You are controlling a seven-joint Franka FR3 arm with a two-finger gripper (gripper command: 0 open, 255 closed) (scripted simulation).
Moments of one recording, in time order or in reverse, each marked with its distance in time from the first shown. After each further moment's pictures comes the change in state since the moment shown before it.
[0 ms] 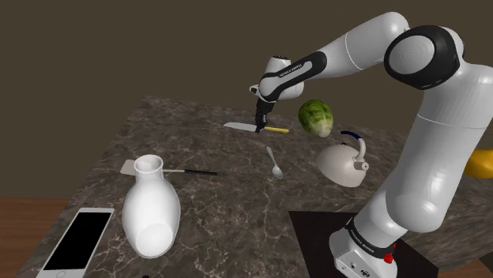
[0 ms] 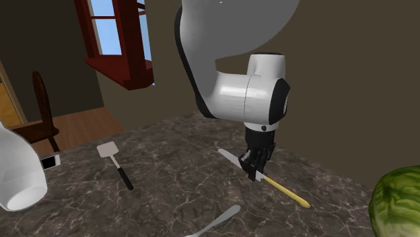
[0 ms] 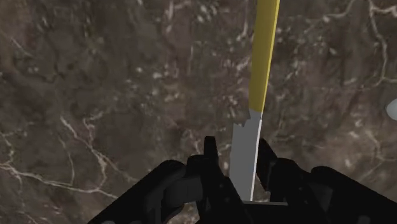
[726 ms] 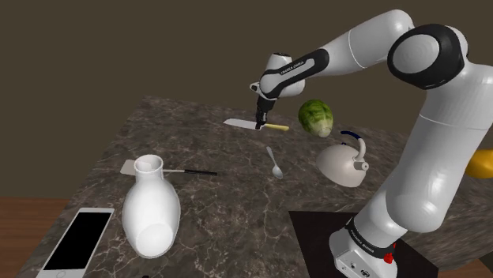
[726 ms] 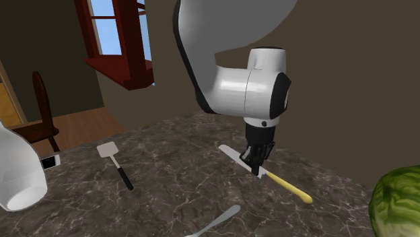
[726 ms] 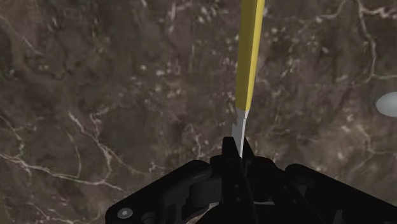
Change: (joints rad) arm 0.002 -0.018 -0.002 0.007 -0.006 -0.025 0.005
